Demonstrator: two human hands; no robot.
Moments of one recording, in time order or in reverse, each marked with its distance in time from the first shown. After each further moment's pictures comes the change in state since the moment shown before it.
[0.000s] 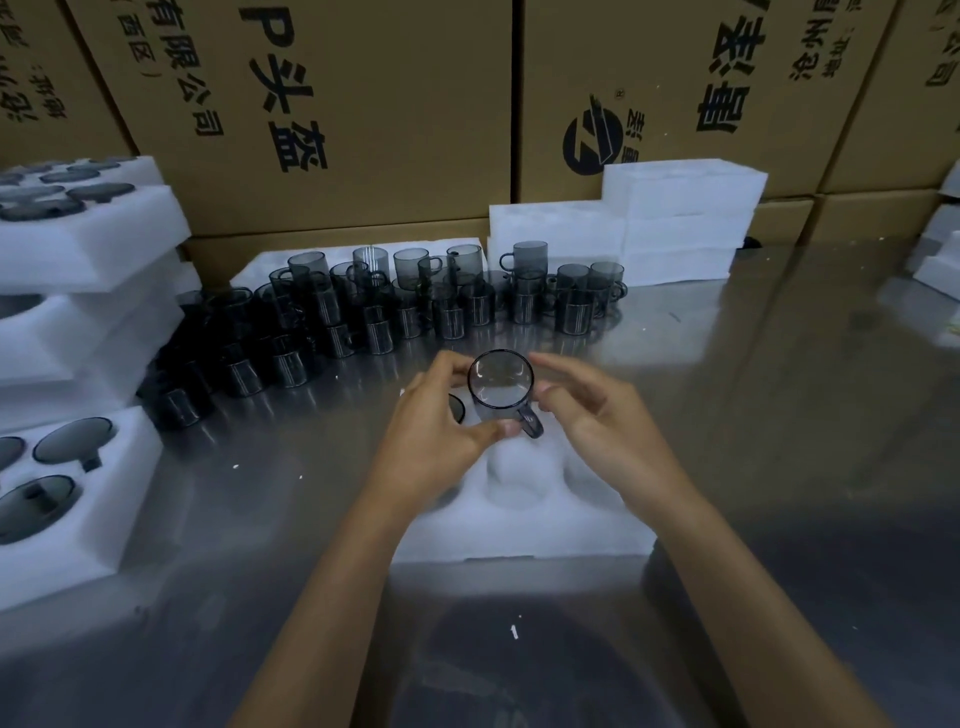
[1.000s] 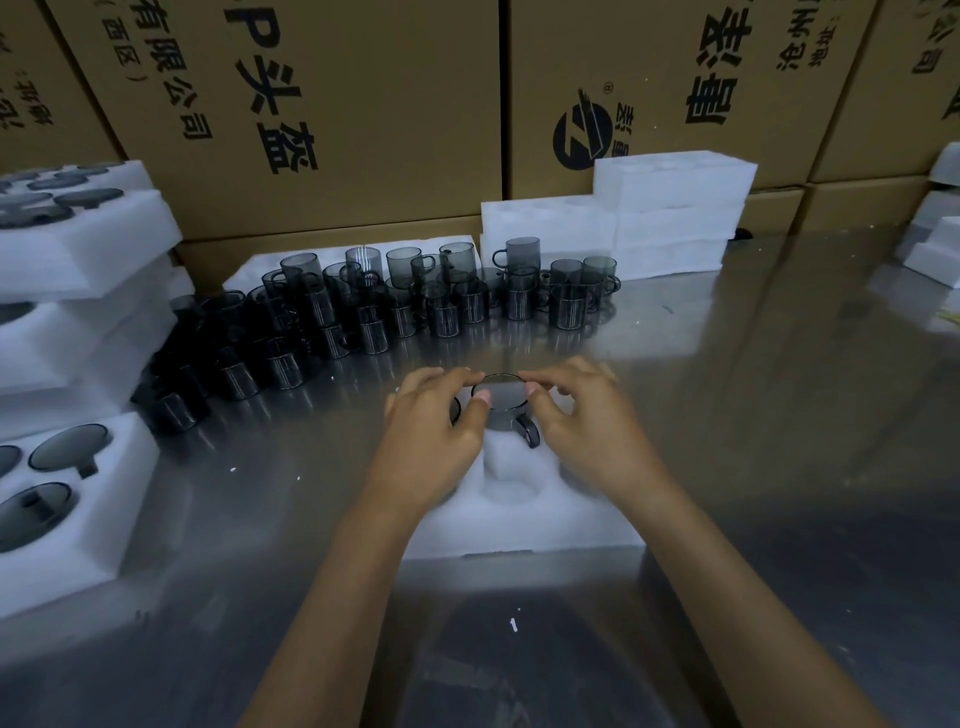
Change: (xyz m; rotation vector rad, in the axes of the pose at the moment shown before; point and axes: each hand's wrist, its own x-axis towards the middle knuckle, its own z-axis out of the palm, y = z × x) left_hand -0.006 -0.003 0.002 0.240 0.035 0.009; right_hand 0.006 0.009 0.006 -0.501 0.071 -0.098
